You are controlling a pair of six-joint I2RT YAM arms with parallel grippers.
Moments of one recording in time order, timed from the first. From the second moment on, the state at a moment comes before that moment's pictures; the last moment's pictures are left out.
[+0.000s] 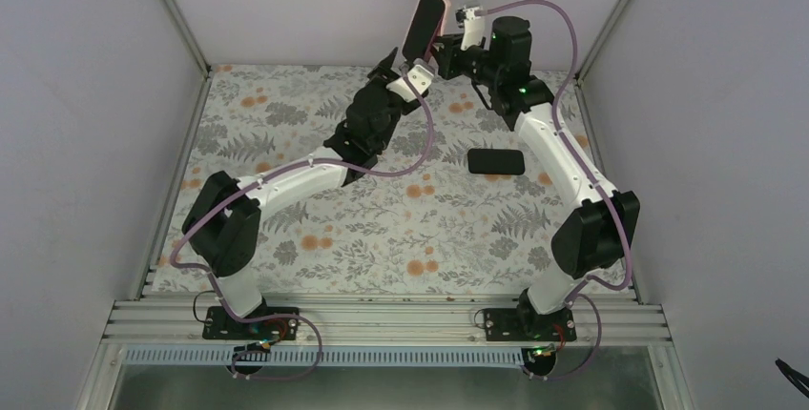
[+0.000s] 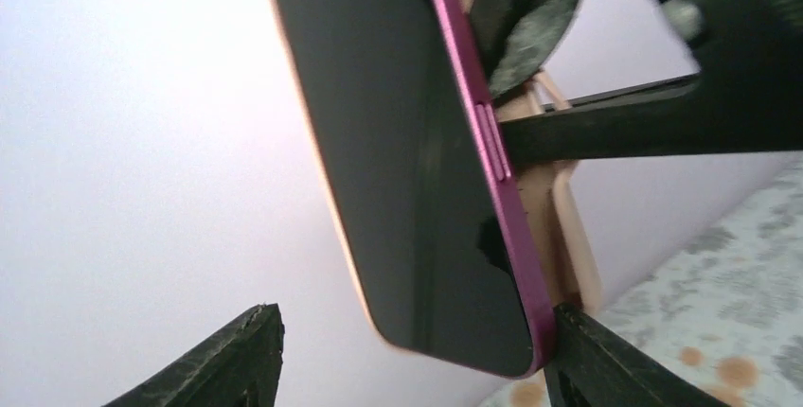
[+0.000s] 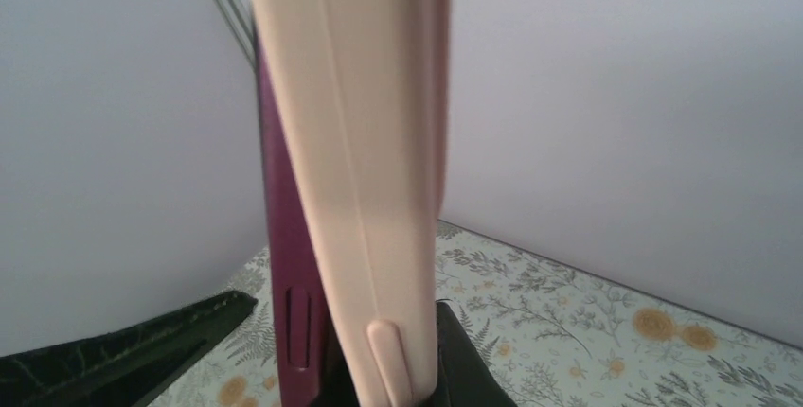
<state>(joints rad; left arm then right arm) -0.76 1.74 1.34 0.53 -0.41 0.54 0.34 1.66 1.64 -0.17 -0.44 0.20</state>
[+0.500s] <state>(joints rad) -0.80 1.76 1.20 1.00 -0.58 0.93 0.35 1.67 1.64 -0.11 -0.56 0.27</state>
